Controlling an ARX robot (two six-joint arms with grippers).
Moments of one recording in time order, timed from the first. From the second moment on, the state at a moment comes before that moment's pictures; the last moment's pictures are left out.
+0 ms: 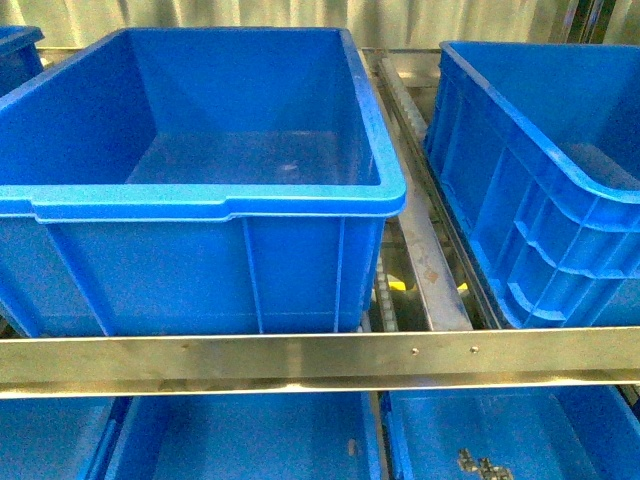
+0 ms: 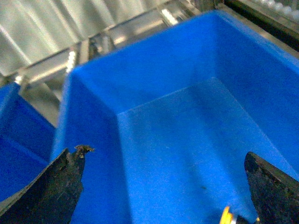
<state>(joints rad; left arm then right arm) 0.00 0.01 0.02 0.00 0.00 -0.01 -0.10 1.57 1.08 0.44 -0.05 0.36</state>
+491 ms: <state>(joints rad) 0.00 0.01 0.02 0.00 0.00 -0.01 0.14 1.05 0.64 0.55 0.07 0.55</state>
